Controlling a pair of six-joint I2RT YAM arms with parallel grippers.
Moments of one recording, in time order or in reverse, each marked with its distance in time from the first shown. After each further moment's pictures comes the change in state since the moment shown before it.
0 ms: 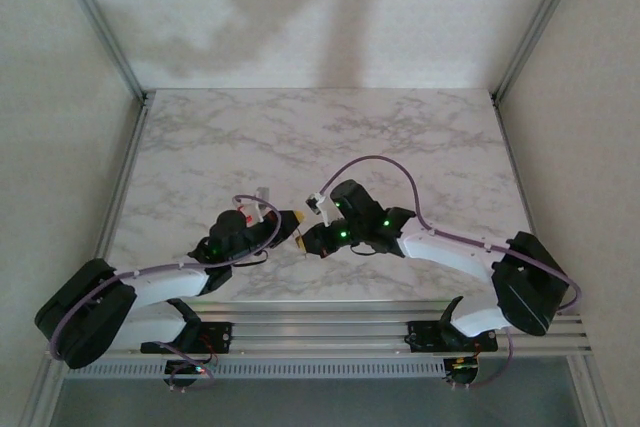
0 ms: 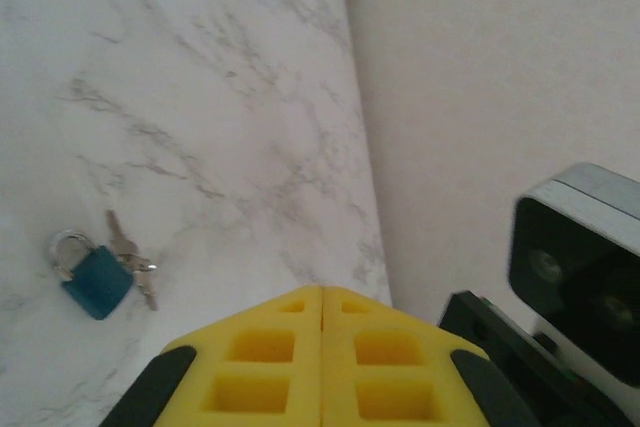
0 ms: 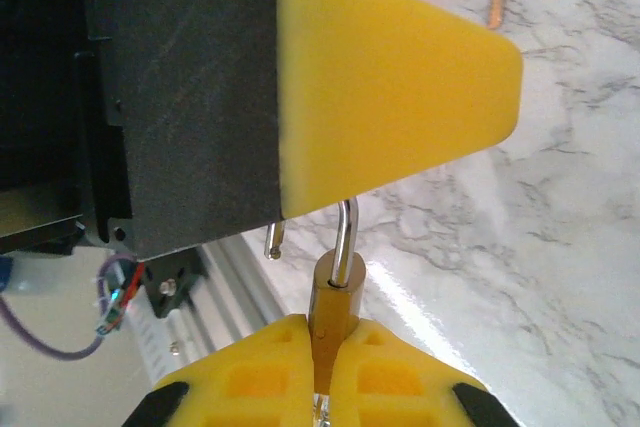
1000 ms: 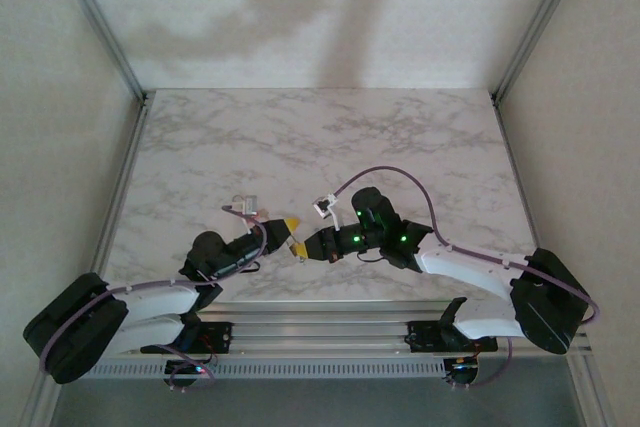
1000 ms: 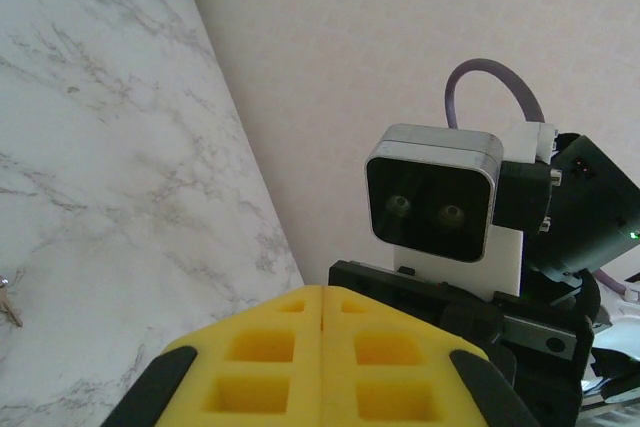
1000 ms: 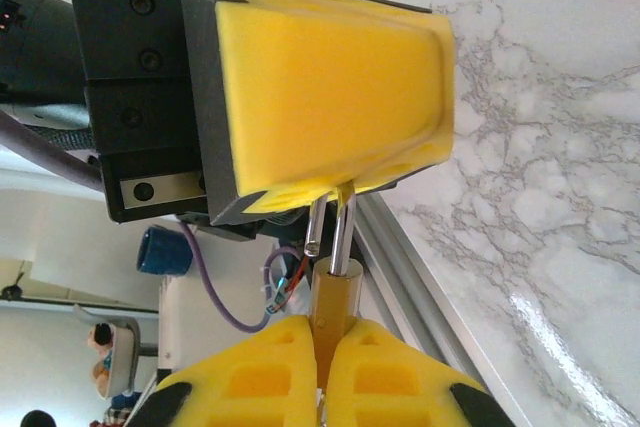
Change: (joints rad) left arm -0.023 -0.093 -0.165 0.347 0.066 -0.005; right arm -0.017 -0.127 -0.176 0.331 -0.233 0.240
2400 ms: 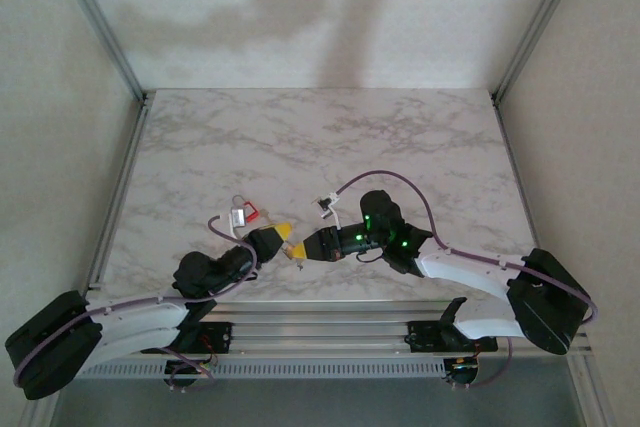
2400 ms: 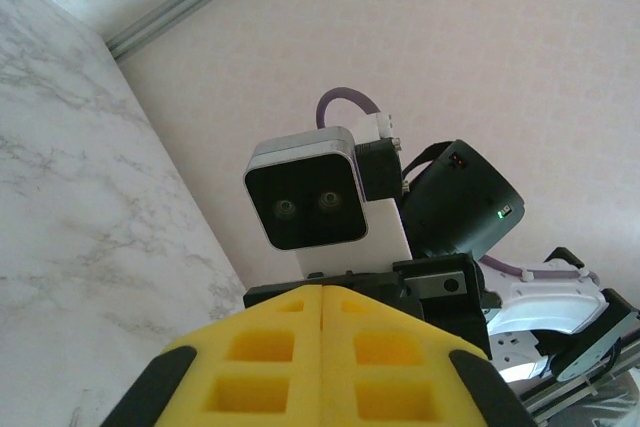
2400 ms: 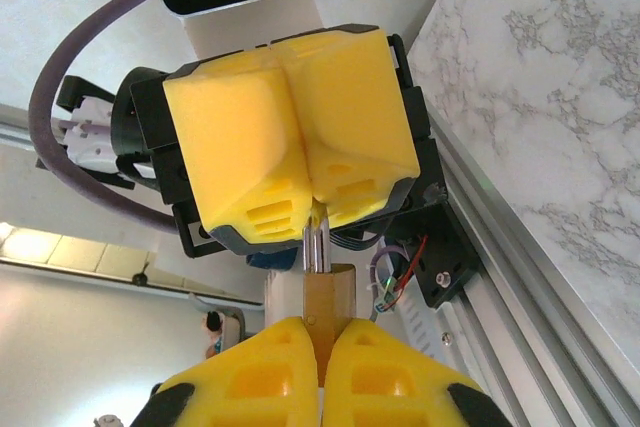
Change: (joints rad) left arm -0.147 -0.185 -0.075 0.080 -0.174 0.095; right arm -0.006 -0.002 -0.064 0.278 -0.134 0.254
